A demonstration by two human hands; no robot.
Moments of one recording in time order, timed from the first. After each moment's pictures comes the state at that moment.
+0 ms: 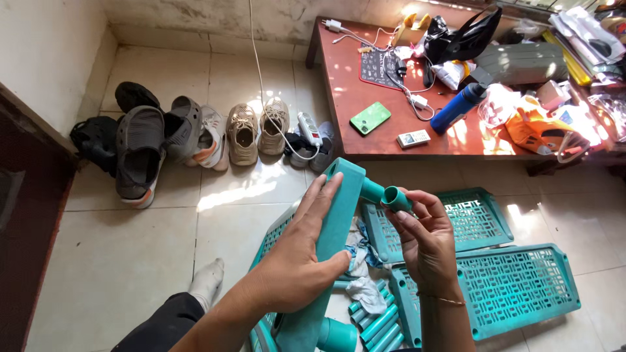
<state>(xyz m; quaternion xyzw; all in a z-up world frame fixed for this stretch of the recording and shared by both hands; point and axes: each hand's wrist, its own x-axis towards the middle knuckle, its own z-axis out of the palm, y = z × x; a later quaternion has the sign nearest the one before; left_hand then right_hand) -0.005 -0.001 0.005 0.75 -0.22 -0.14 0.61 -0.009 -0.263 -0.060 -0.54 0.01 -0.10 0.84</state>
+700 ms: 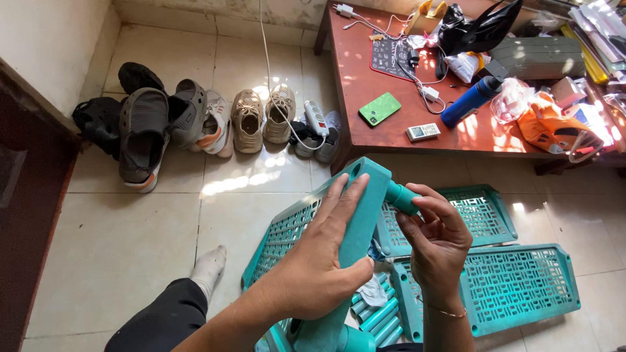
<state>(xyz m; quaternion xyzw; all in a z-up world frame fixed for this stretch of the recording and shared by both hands) -0.017 -0.008 0.004 0.73 -0.24 -0.12 0.63 -0.022 -0.240 -0.054 -0.67 -0.12 -0.22 0.70</state>
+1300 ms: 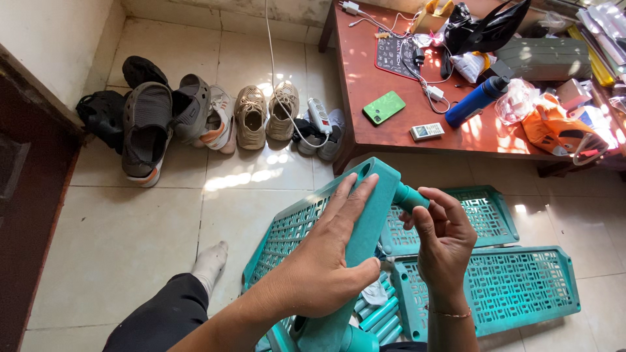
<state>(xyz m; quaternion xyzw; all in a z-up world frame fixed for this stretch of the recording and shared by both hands) -0.018 -0.008 0.008 0.73 -0.25 -0.15 0.62 -0.023 -0.251 -0.061 -0.71 -0.07 -0.20 0.67</state>
